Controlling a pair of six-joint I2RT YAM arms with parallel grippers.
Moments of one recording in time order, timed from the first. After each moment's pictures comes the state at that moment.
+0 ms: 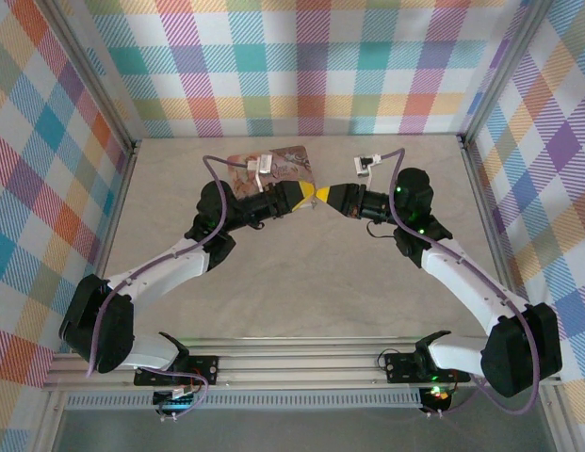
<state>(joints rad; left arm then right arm) -0.59 1.39 0.90 0.68 0.66 -1.20 0.42 1.22 0.89 0.27 -0.83 0.97</state>
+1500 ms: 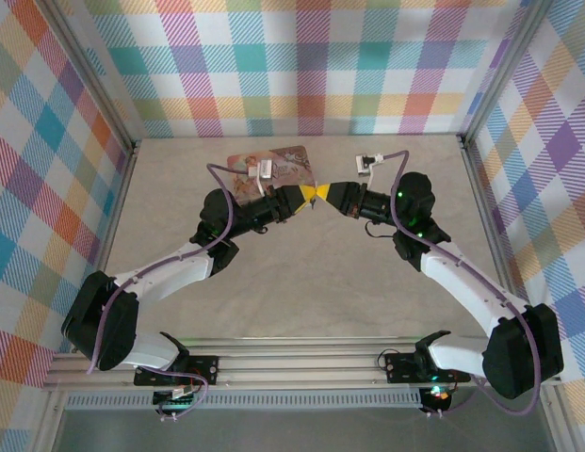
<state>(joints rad) -0.62 1.40 0.85 0.79 0.59 -1.26 0.44 1.21 0.86 0.39 -0.80 1.07</state>
